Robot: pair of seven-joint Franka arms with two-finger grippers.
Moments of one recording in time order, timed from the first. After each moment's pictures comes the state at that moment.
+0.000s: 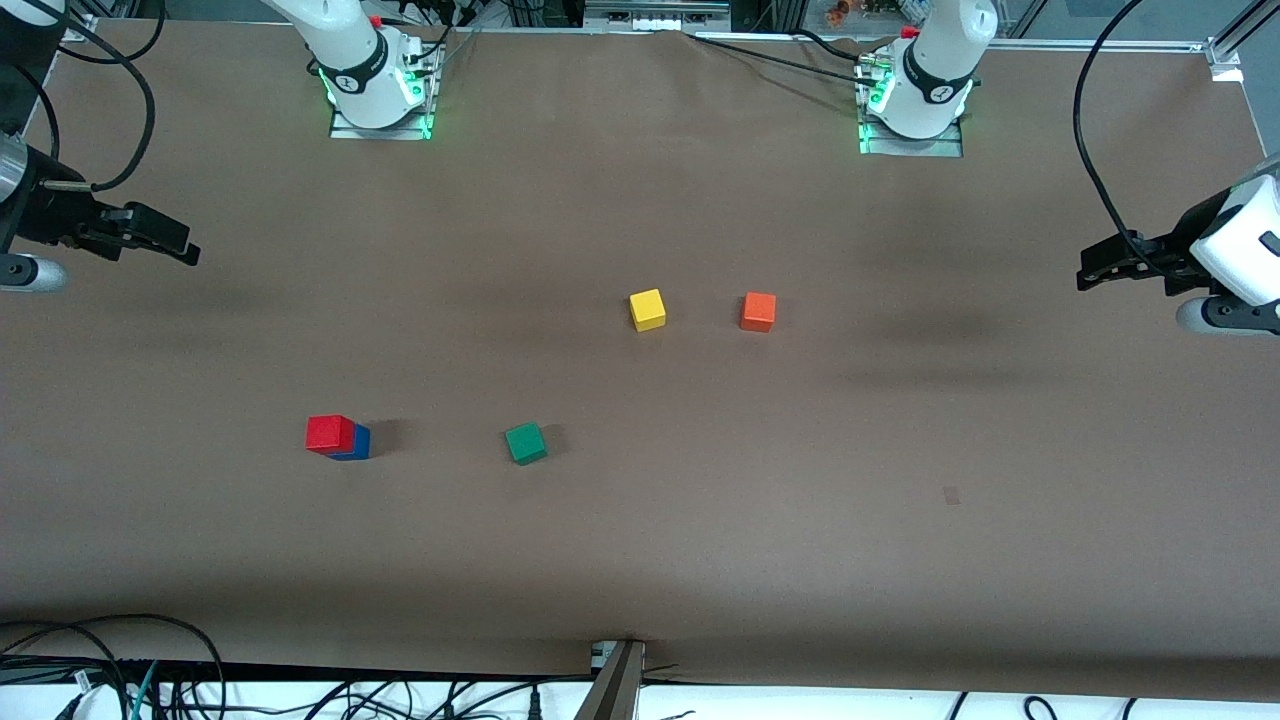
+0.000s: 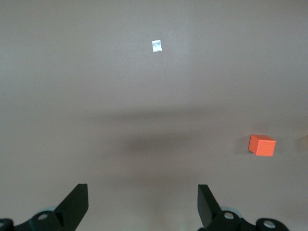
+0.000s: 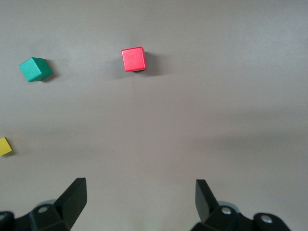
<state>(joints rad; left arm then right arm) -0.05 0.16 0.05 -1.44 0.00 1.48 0.04 0.17 0.03 -0.20 -1.64 0.07 1.60 0.04</state>
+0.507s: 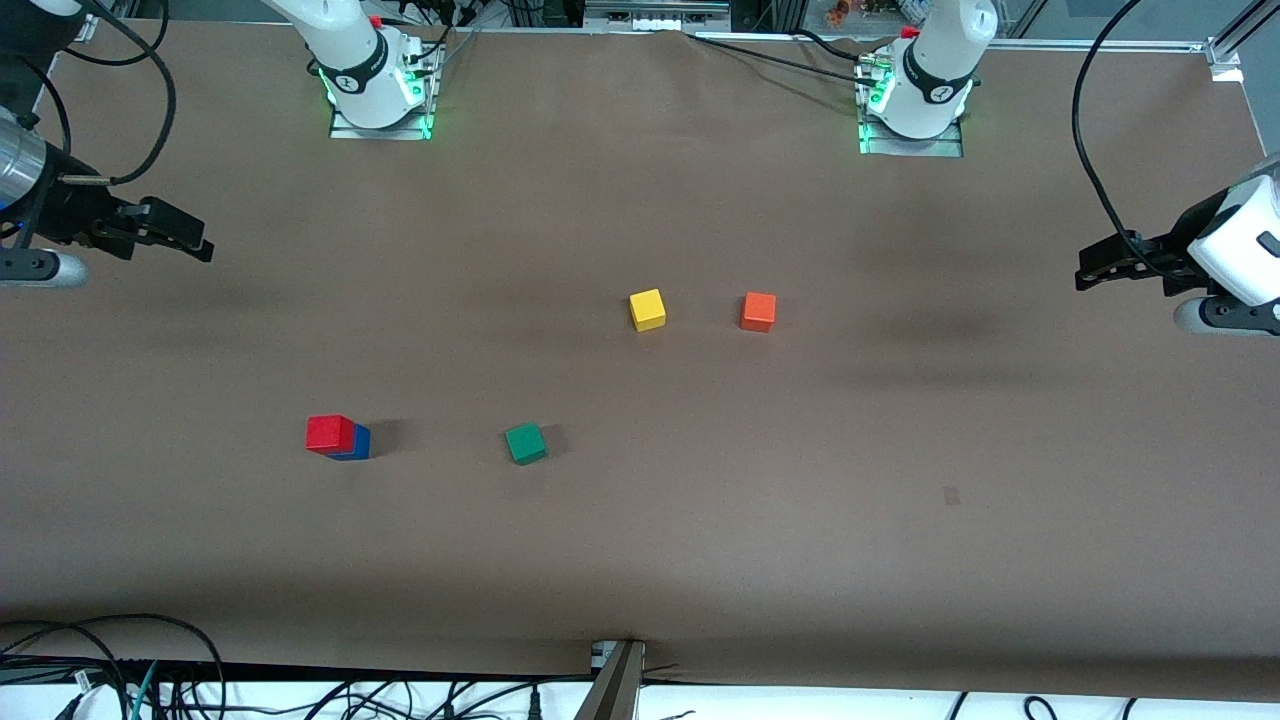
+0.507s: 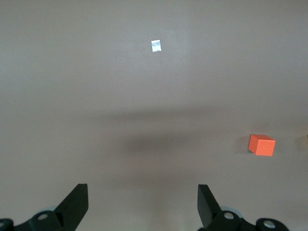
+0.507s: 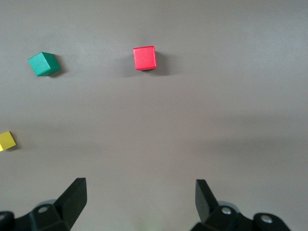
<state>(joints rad) -0.05 0.16 0.05 -1.44 0.00 1.48 0.04 0.19 0.02 -0.17 -1.64 0.06 1.60 0.04</state>
